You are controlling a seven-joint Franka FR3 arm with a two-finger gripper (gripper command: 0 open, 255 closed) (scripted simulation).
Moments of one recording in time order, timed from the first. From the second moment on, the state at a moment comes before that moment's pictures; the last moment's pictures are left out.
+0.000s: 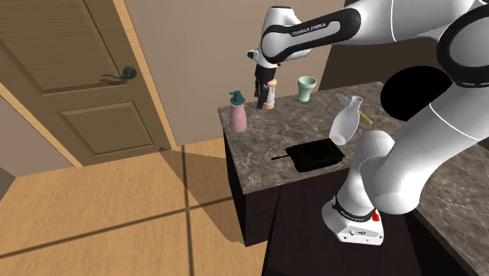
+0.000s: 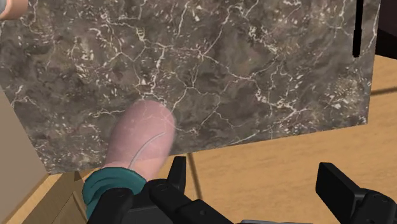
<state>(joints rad) 0.07 -0.30 -0.65 -2.27 -0.01 2.09 -0.91</state>
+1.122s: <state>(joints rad) 0.02 0.30 -0.75 -1.93 0.52 2.17 -1.52</state>
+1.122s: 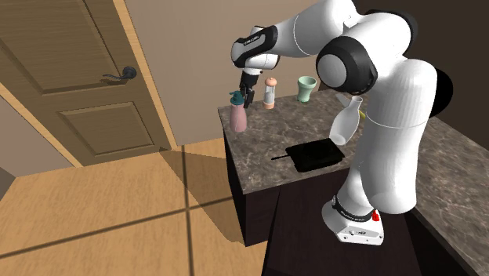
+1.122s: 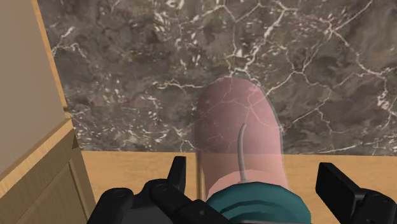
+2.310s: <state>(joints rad) 0.02 0.31 -0.74 -1.93 0.53 2.18 -1.52</state>
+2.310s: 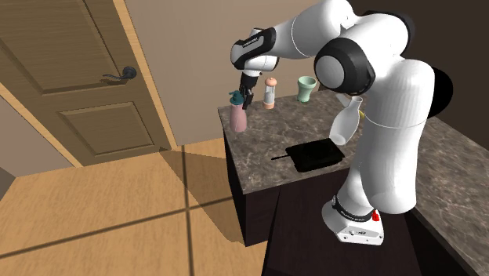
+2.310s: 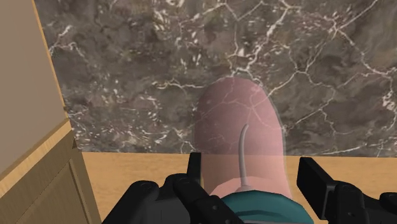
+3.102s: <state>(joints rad) 0.04 0.24 -0.78 -1.87 0.44 2.08 -1.45</state>
